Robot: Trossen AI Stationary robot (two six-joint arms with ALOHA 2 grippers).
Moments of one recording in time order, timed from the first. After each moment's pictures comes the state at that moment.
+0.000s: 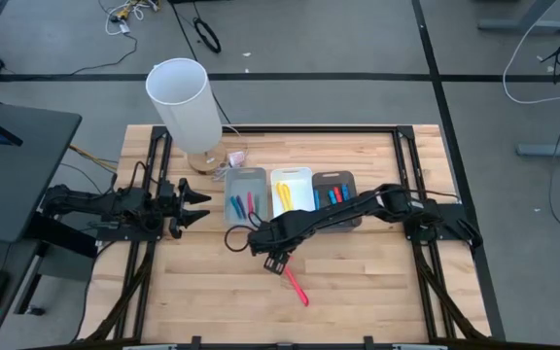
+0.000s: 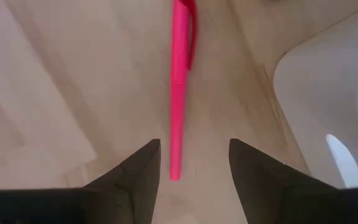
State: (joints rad) left arm -0.15 0.02 0.01 0.09 -0.24 -0.33; right arm 0.22 2.29 1.98 -1.14 0.06 0.65
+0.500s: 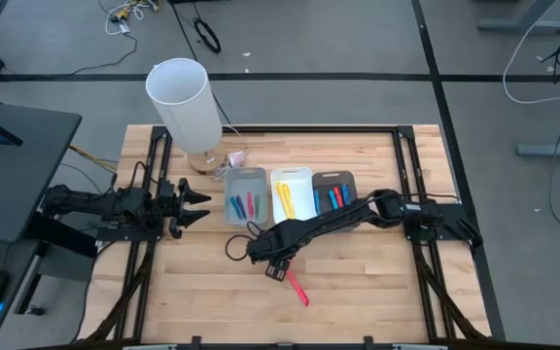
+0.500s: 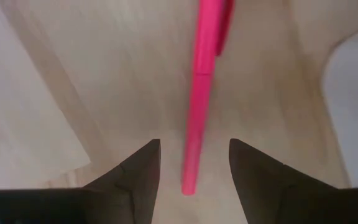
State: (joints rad) left arm -0.15 0.02 0.01 0.09 -0.24 -0.33; right arm 0.24 2.36 1.98 -1.11 0.04 0.62
